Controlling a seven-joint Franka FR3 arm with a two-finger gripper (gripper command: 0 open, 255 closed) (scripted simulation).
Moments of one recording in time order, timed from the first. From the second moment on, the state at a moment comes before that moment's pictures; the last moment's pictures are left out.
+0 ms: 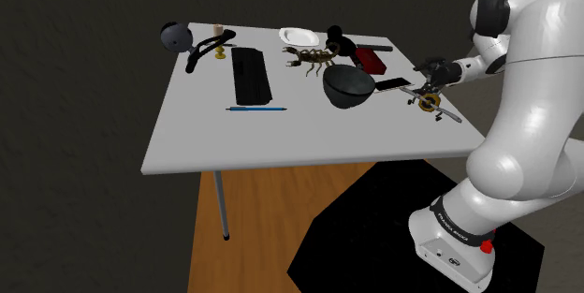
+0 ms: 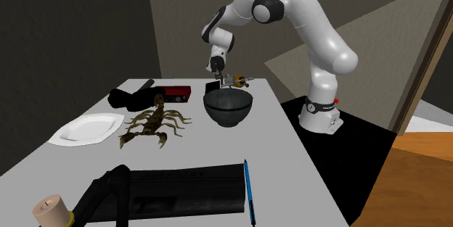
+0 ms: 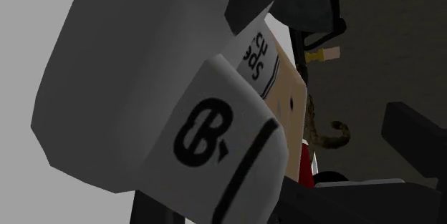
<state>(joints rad) -0.52 0.68 -0.83 -1.87 1.17 1.08 -0.93</state>
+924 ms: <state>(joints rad) -0.45 0.66 -0.87 -1.94 1.20 1.12 -0.93</state>
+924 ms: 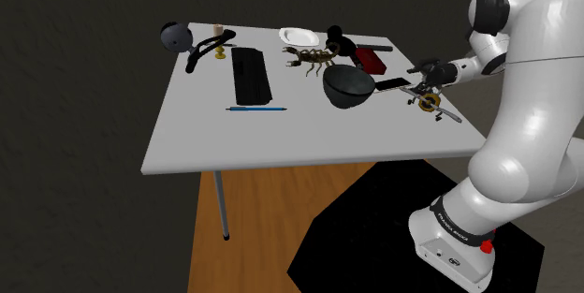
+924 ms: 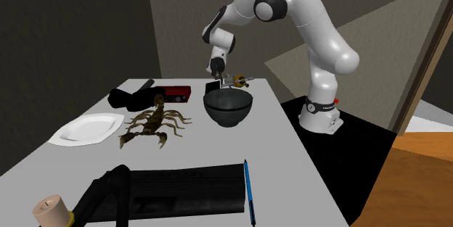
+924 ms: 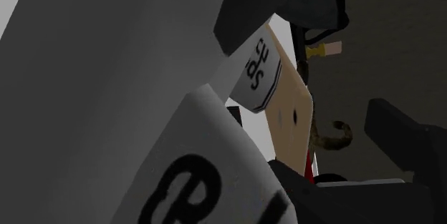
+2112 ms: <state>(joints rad) -0.42 0.59 -0.89 -1.94 1.18 1.09 -0.87</state>
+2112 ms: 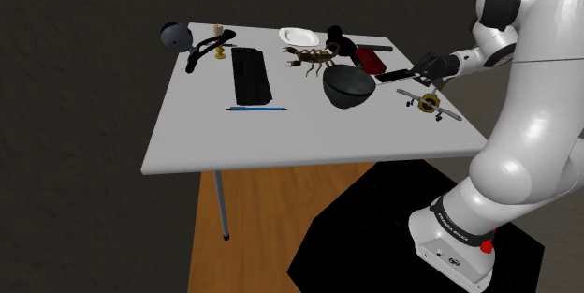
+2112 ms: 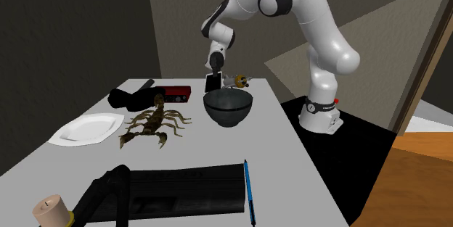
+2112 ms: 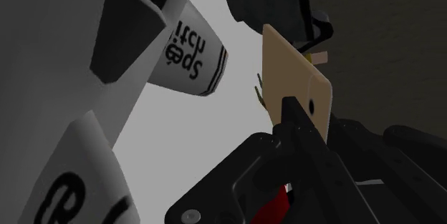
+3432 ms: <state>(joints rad) -0.35 0.39 -0.97 -1.92 1.13 1.05 -0.68</state>
